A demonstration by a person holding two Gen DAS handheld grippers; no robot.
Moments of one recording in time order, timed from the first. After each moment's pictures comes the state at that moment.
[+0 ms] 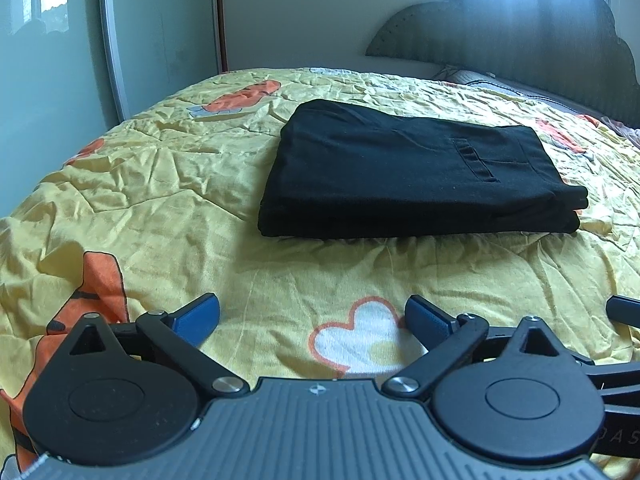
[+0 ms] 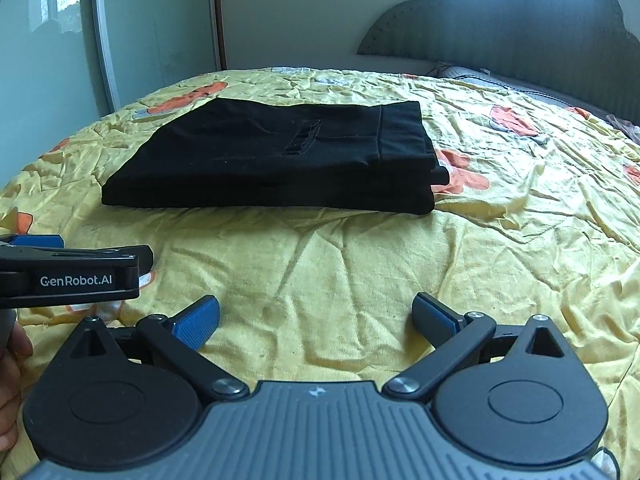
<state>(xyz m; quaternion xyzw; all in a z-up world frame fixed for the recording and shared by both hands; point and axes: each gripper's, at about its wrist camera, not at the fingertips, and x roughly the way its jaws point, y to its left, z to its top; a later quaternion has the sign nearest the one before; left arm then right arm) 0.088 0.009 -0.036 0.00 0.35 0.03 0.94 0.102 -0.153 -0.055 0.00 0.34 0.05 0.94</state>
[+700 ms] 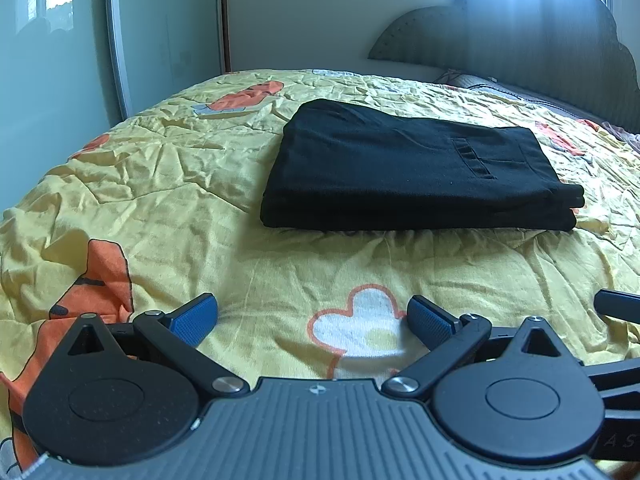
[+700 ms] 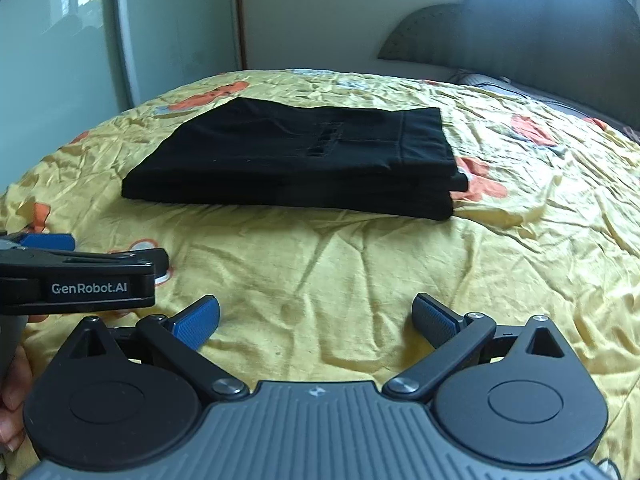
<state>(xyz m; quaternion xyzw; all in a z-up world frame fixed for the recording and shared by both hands) 0.079 0.009 -0.037 -0.01 0.34 0.03 0.94 0.100 -0.148 -0.054 -0.02 0.34 0.09 0.94</state>
